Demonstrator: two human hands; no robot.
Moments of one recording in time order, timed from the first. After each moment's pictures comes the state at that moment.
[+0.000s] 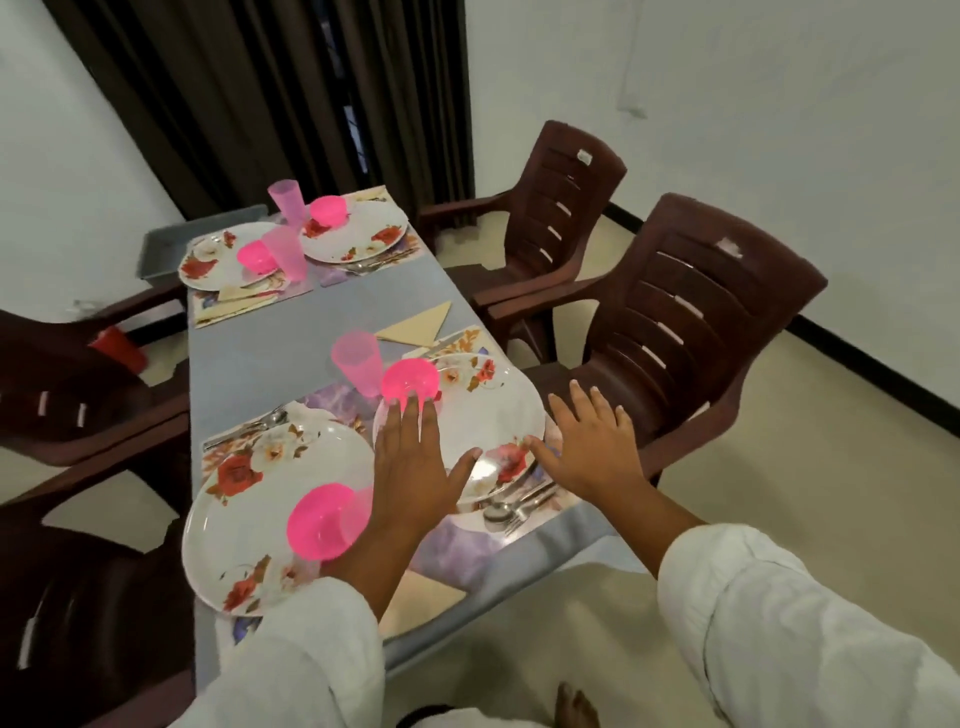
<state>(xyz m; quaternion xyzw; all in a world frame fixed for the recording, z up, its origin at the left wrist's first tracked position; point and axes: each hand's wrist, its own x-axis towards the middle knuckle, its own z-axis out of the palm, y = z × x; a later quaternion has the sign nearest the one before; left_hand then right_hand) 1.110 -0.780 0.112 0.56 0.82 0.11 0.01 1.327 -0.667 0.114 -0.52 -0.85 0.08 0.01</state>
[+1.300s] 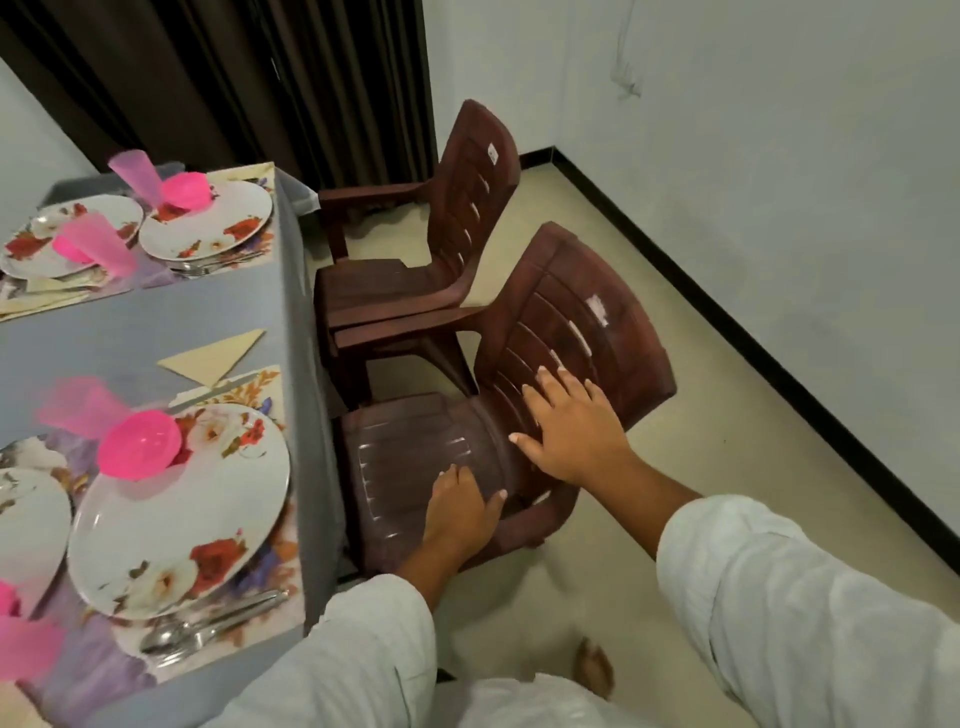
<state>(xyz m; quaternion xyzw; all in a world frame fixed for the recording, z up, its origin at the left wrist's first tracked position) 1.474 -0.430 0.037 0.39 0.86 0.10 0.31 1.594 -0.283 0.111 -0.37 -0.93 0.03 -0.07</state>
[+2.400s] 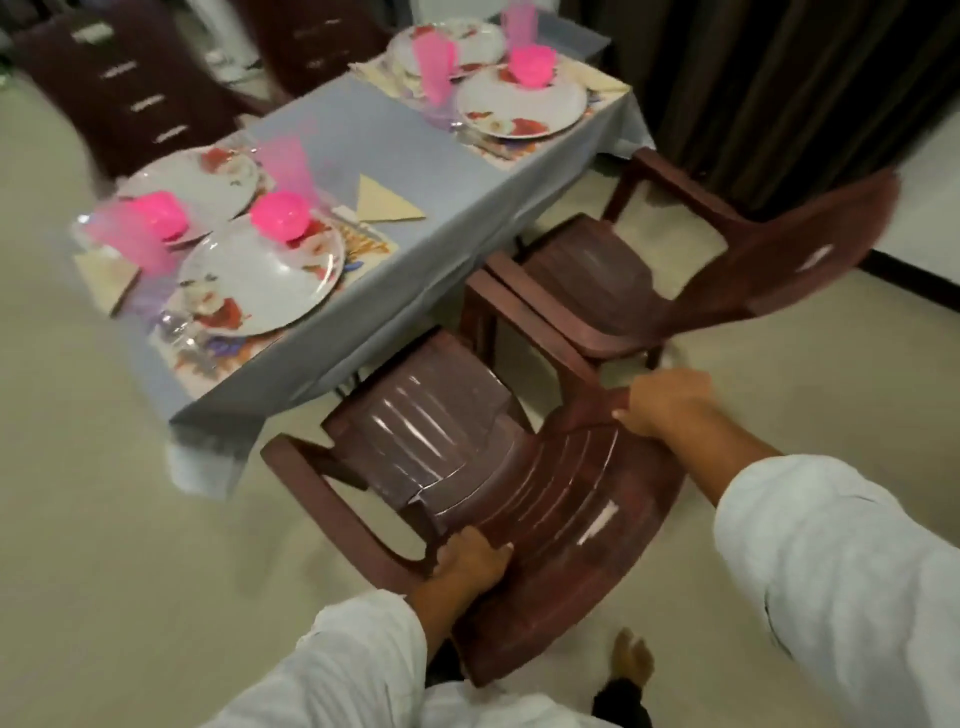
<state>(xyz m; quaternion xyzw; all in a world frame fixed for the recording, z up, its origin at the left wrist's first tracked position) 1.563 -0.148 -0.009 -0.26 0.84 0.26 0.39 1.398 0.082 0.106 -0.03 -0.95 -0.14 -0.28</state>
